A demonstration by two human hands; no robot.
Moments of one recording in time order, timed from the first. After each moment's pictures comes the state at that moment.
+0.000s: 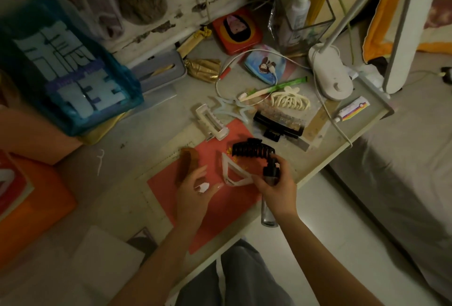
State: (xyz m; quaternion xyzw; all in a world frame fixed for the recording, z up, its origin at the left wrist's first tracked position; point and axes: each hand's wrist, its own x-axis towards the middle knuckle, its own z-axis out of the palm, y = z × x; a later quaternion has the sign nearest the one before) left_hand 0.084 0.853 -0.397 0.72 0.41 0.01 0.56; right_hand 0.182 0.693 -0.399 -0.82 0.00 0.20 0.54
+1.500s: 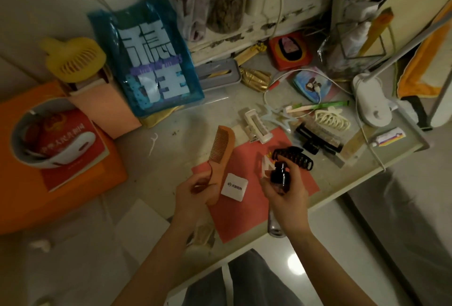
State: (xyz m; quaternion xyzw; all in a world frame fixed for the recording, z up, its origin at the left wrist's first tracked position) left_hand 0.007 0.912 -0.359 0.63 0.46 0.10 0.62; right_hand 0.121 0.755 -0.341 -0.81 -0.13 0.17 0.54
